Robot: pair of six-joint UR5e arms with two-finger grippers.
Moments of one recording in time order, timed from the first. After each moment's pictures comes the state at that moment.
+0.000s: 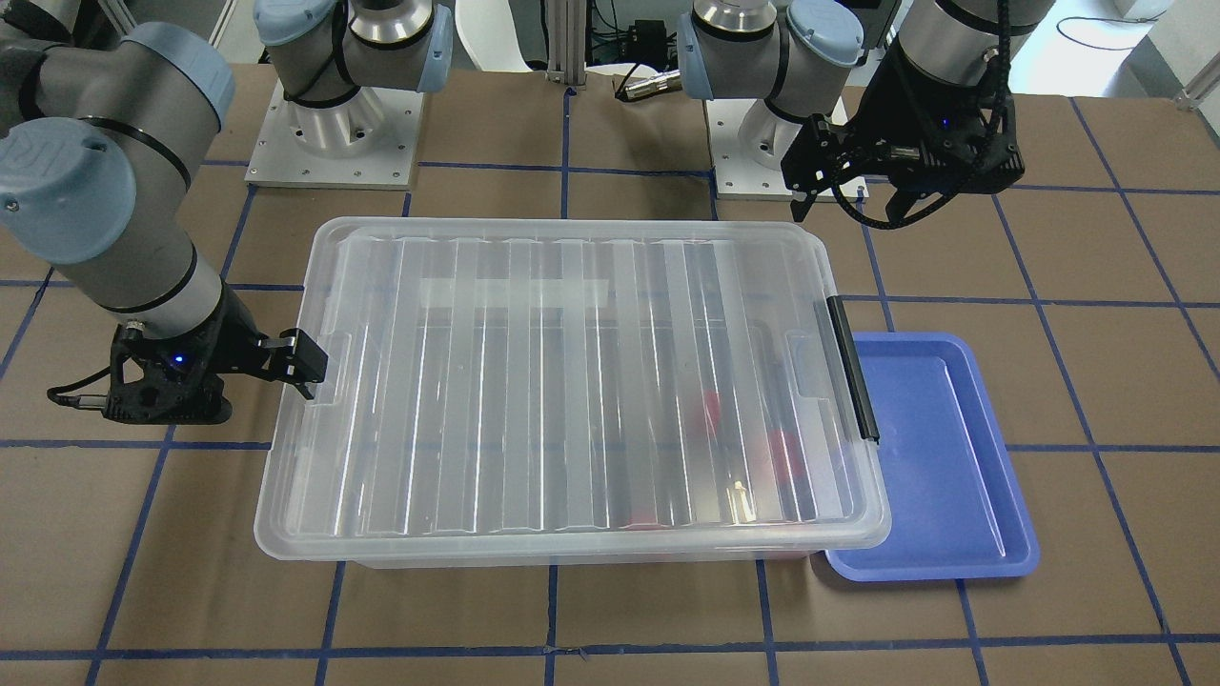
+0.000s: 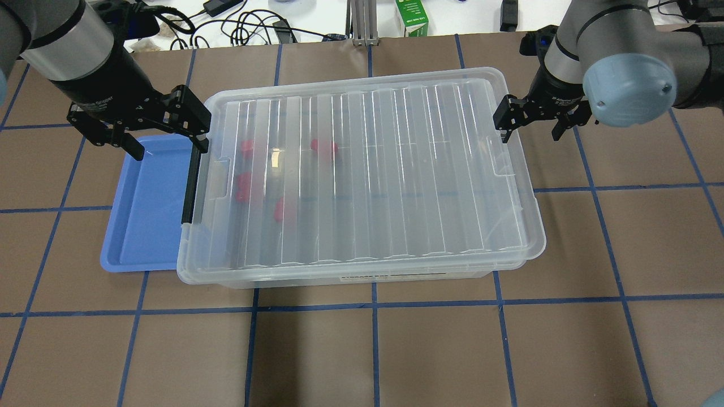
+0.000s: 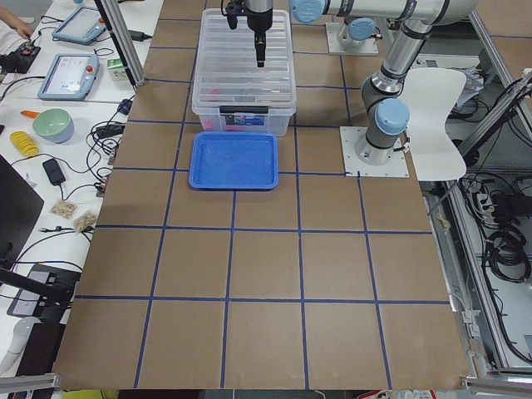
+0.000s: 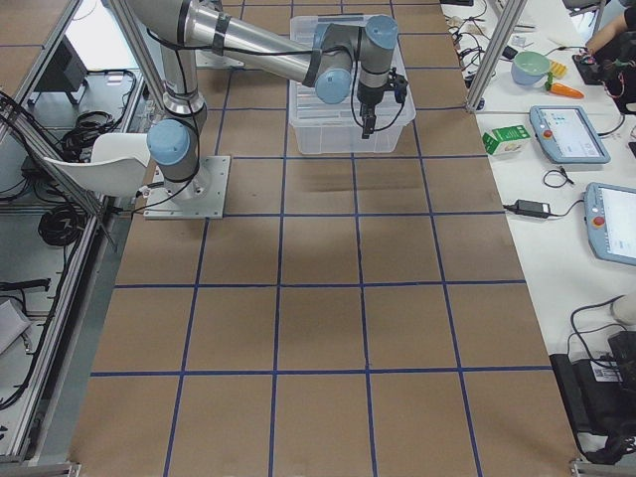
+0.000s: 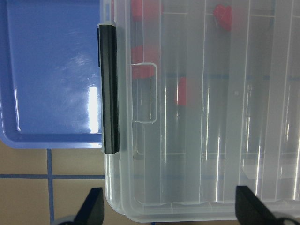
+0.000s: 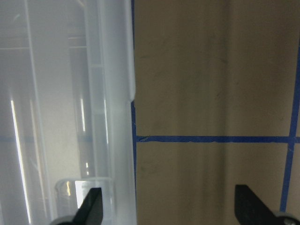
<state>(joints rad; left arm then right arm) -1.50 -1.51 -1.58 -1.65 1.52 0.02 1.47 -1.35 1.68 -1.88 -1.56 -0.12</state>
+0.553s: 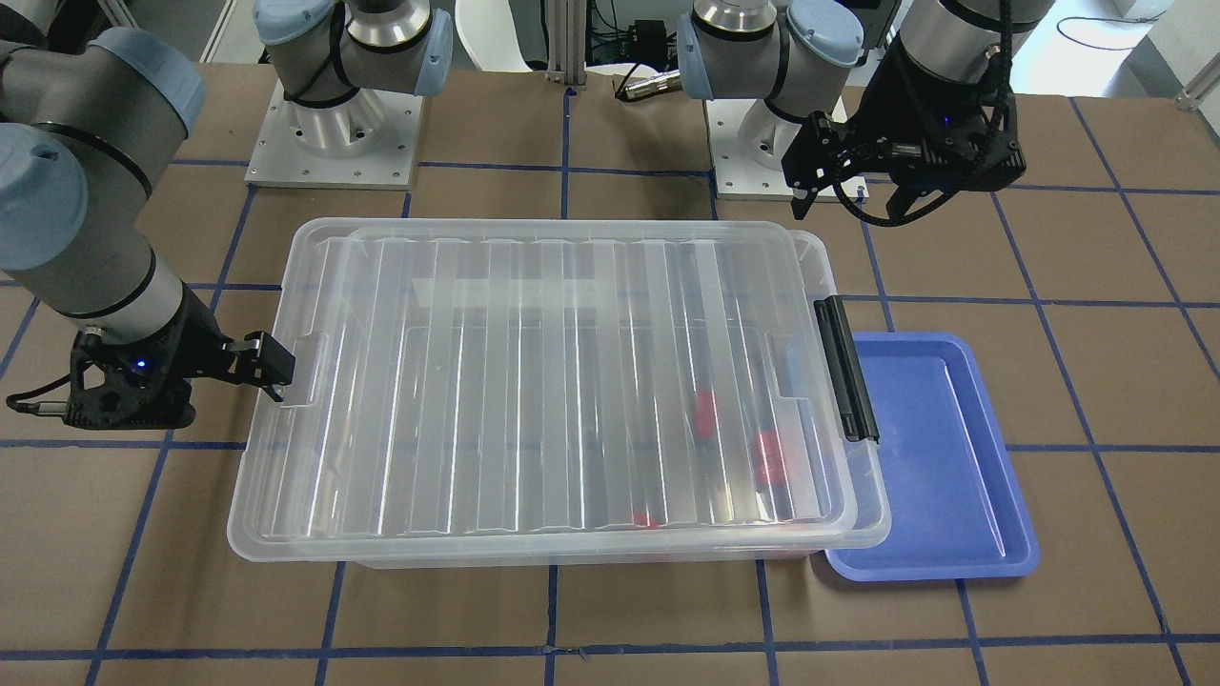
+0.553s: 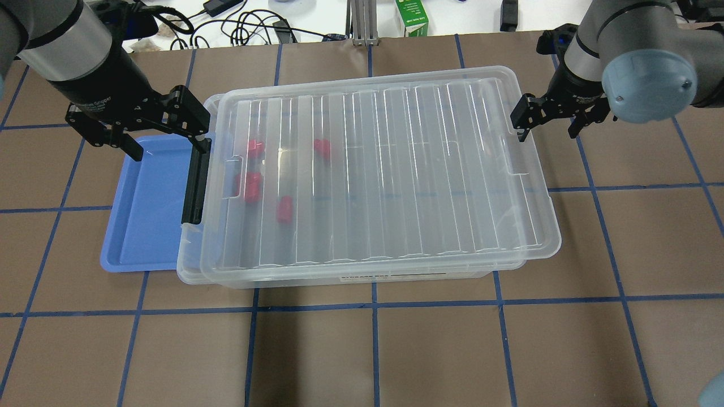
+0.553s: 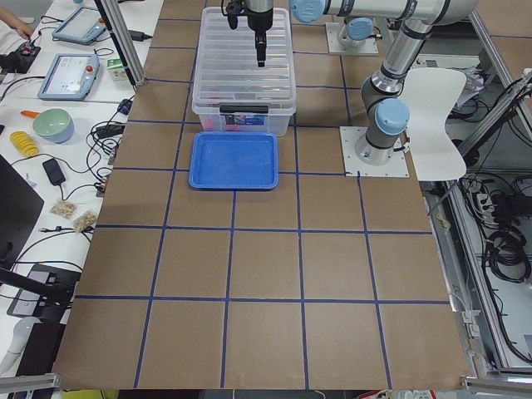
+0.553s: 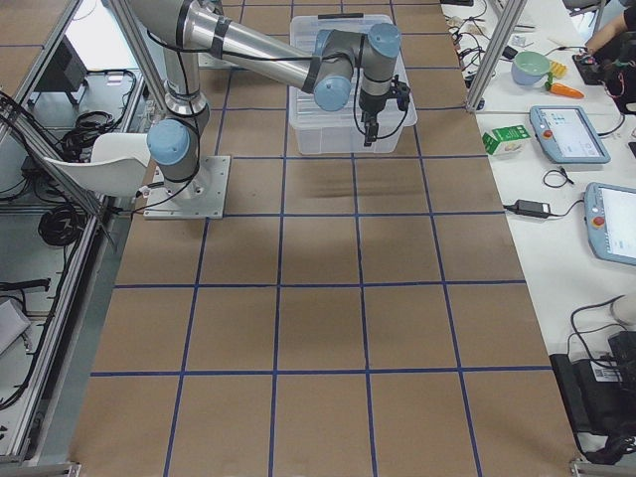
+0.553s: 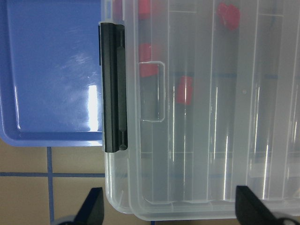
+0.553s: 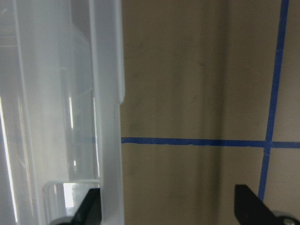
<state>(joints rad) -1.50 -1.50 -1.58 -1.66 1.52 0.02 1.42 -1.35 1.68 -1.88 -1.56 -0.19</state>
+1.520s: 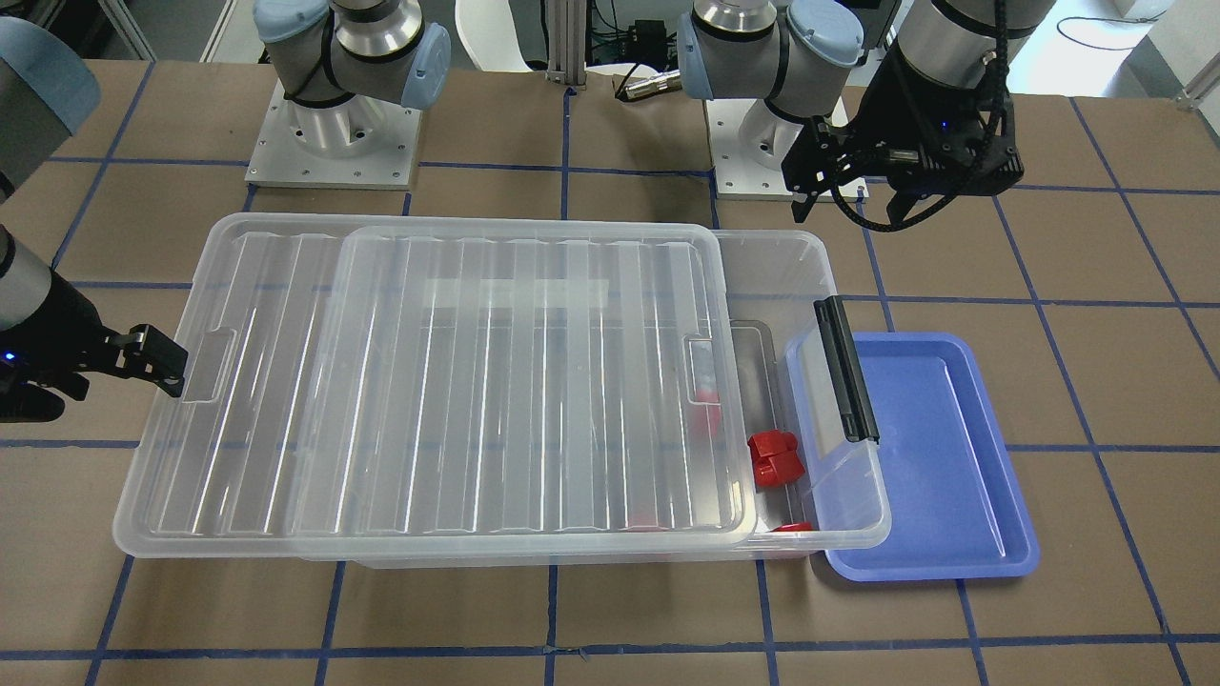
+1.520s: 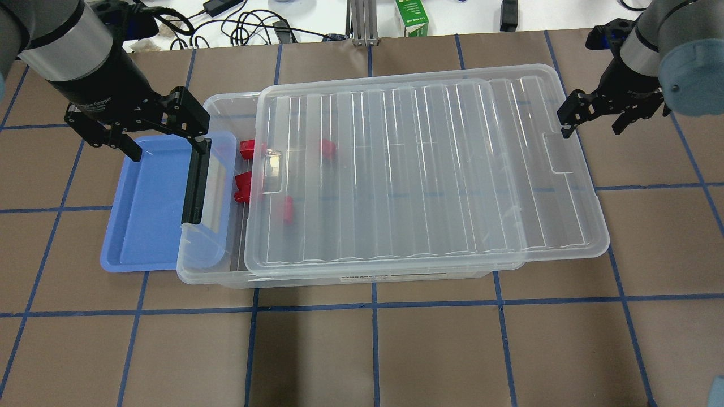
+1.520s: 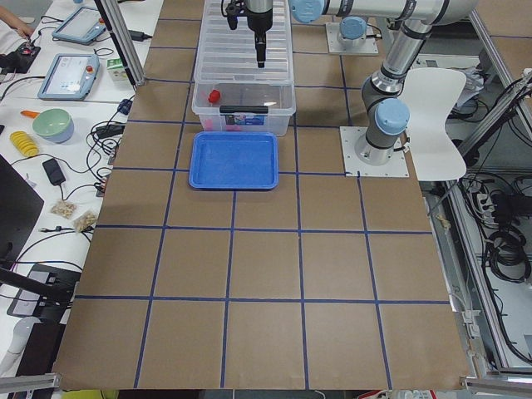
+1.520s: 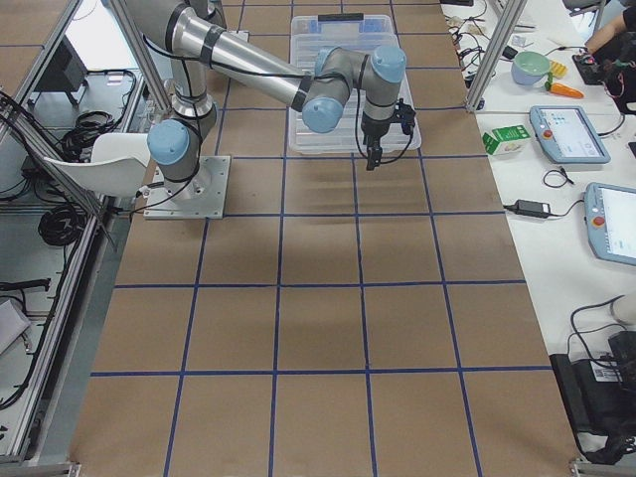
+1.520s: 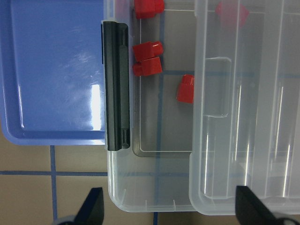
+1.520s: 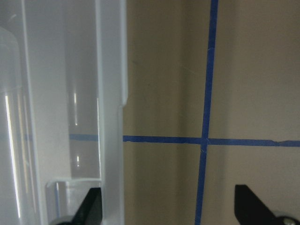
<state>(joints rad) -1.51 -1.51 -1.58 -1.65 1.53 0.02 1.25 -1.36 1.67 -1.87 -1.57 -0.36</state>
